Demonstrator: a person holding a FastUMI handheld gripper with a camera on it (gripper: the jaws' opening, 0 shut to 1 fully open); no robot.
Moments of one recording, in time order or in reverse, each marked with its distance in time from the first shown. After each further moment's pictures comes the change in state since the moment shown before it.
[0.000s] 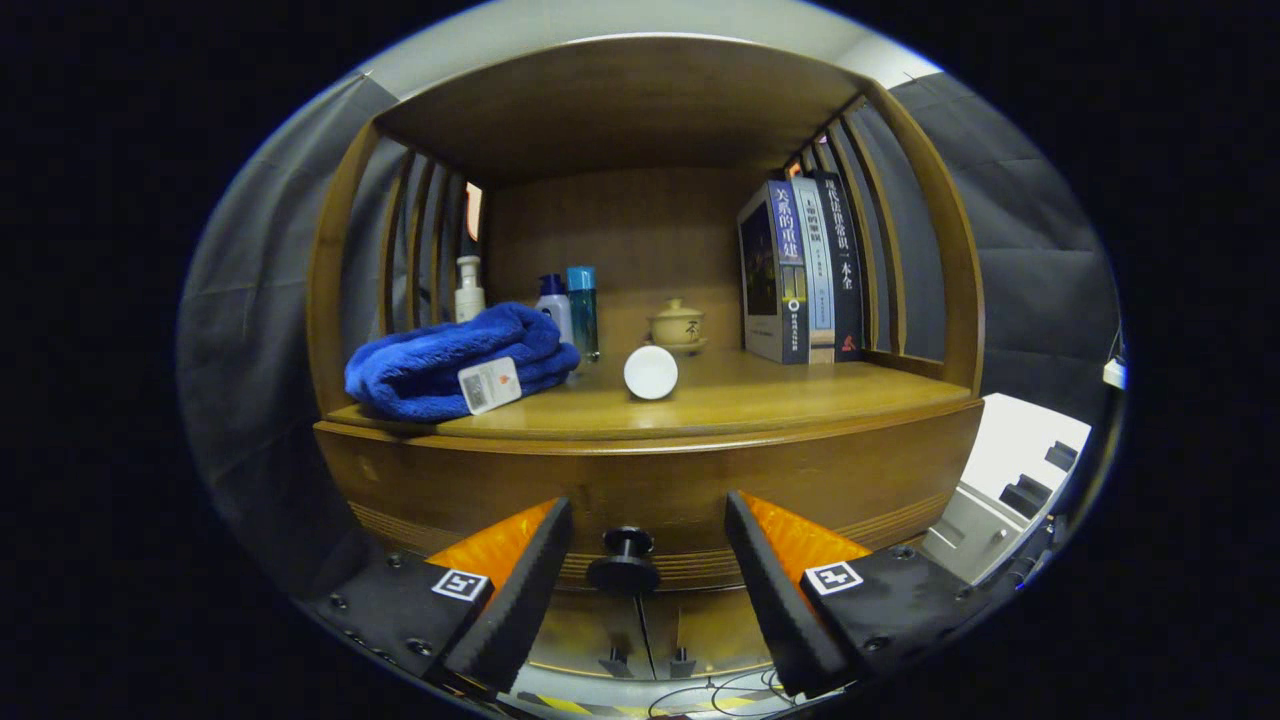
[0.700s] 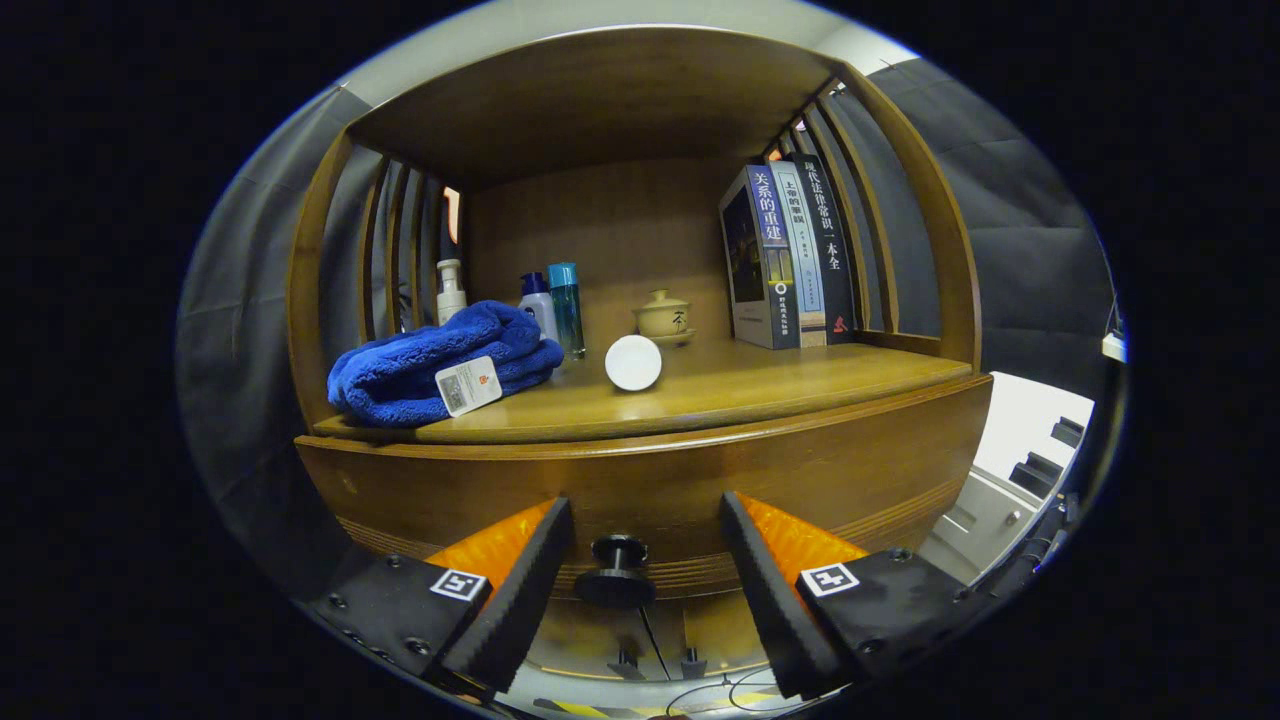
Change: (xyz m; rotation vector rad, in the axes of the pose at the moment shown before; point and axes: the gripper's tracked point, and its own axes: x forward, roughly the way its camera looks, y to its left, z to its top) arm 0.028 -0.014 -0.017 0.054 0.035 -0.037
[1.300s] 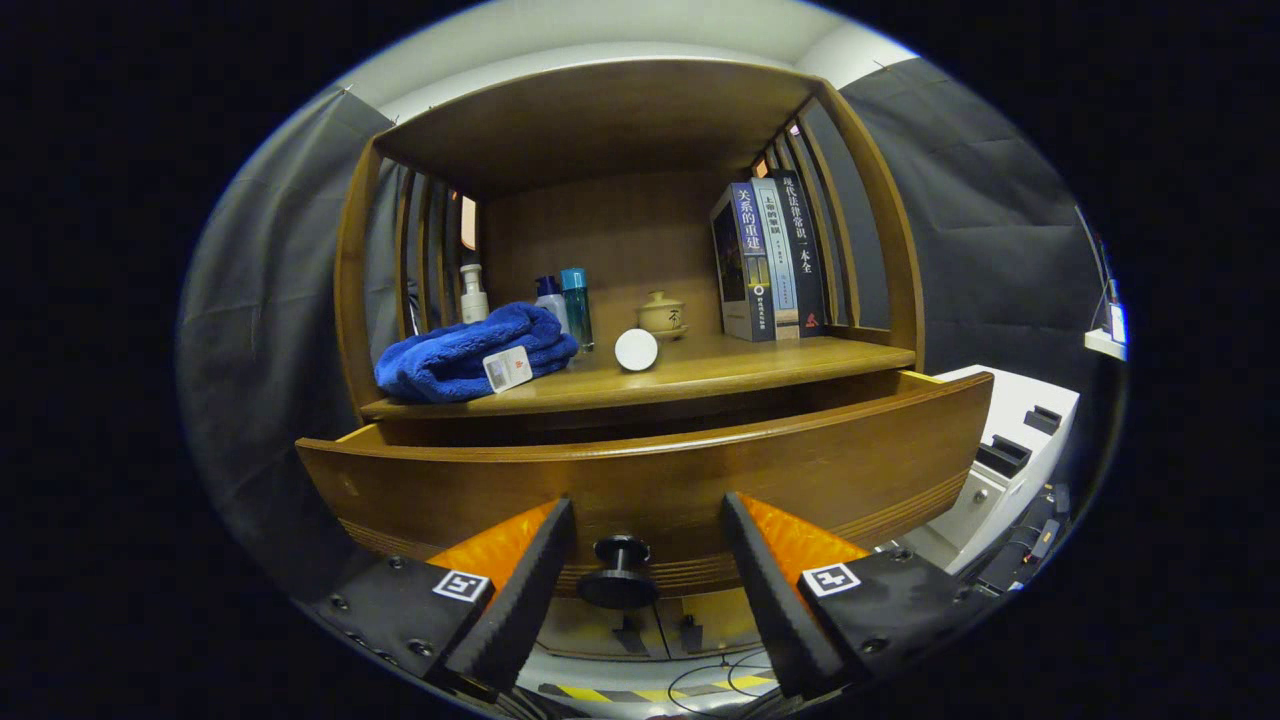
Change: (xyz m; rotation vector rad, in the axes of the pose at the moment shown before) arm -0.062 -0.004 -0.010 0.011 0.013 0.004
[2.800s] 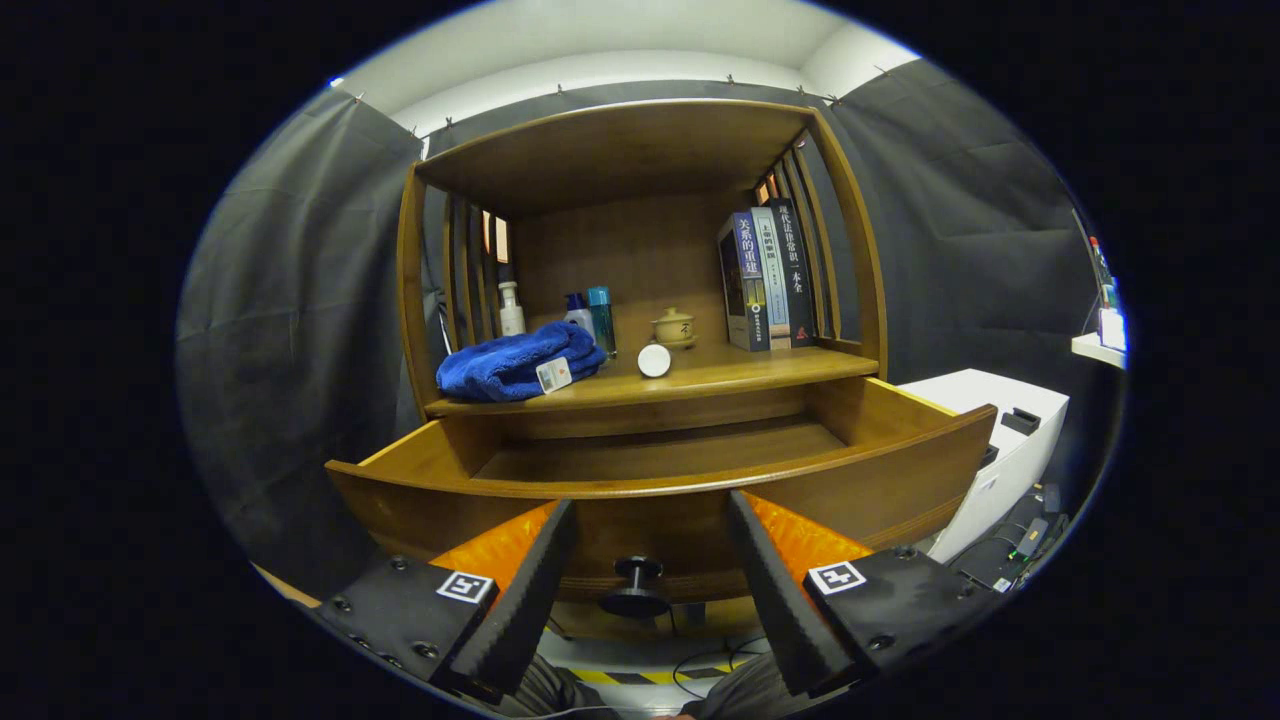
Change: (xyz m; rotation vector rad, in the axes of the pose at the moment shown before) arm -0.100 0.008 0.000 -0.006 -0.014 0.046
